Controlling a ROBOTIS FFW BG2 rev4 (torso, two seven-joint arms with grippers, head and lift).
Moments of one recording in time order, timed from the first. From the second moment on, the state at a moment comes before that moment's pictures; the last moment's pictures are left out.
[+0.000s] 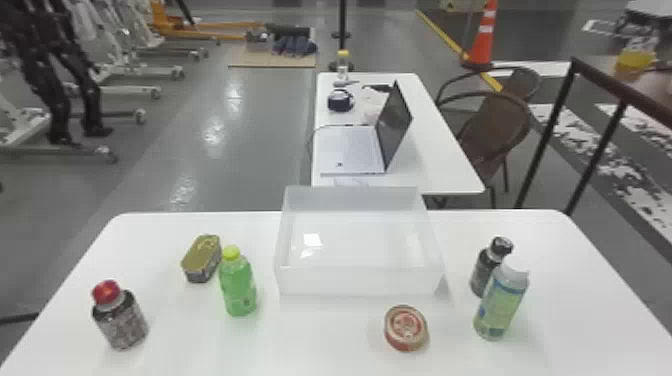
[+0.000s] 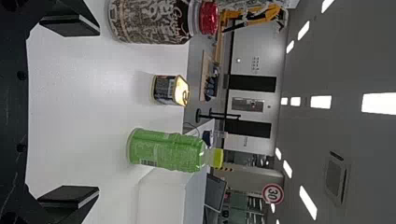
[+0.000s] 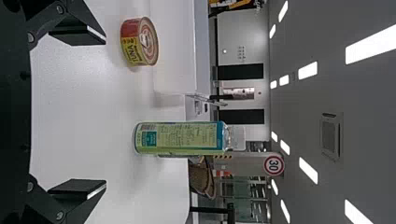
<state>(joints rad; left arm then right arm) 0.54 0.00 0.18 -1.67 0.15 -0.31 -0.25 0.63 -0.02 0.07 -1.57 0.00 -0.58 -0.10</state>
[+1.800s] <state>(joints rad) 0.28 0.00 0.20 -1.49 0.09 -0.27 -0.06 0.62 -0.02 0.08 -1.56 0.00 -0.58 -0.10</state>
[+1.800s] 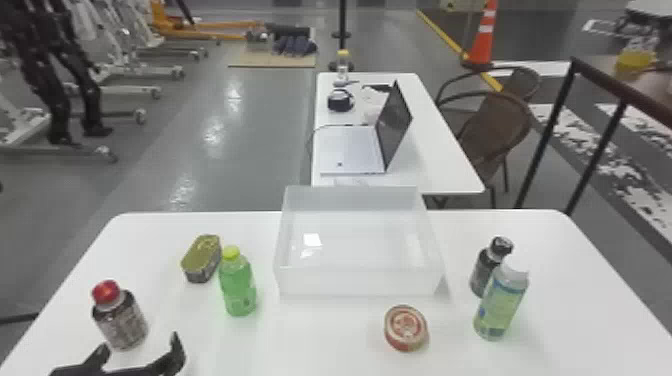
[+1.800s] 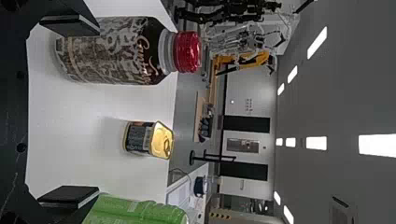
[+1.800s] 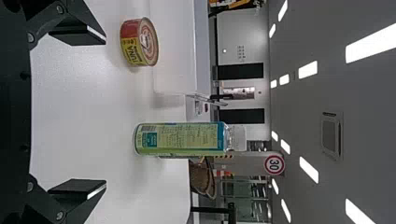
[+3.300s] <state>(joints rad) 0.07 0.06 0.12 -1.28 0.09 -0.29 0.36 0.61 -0.01 0.08 -1.55 -0.01 -0.58 -0.08</state>
